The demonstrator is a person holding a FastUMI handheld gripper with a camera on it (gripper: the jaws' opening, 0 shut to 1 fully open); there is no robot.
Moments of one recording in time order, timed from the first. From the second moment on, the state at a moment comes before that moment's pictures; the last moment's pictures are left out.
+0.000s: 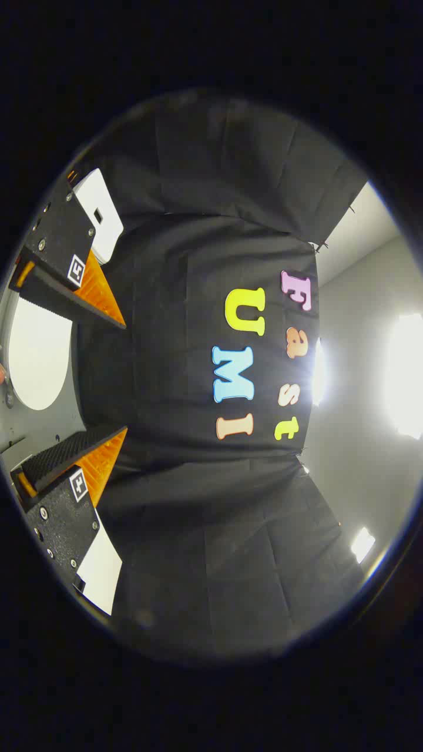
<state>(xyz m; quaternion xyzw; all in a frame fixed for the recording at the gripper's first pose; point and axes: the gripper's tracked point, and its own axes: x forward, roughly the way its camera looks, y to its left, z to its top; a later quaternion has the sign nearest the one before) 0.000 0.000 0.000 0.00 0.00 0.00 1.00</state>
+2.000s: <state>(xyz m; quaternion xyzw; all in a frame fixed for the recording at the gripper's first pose) 0.028 -0.082 -0.195 0.31 0.15 -0.07 0.94</state>
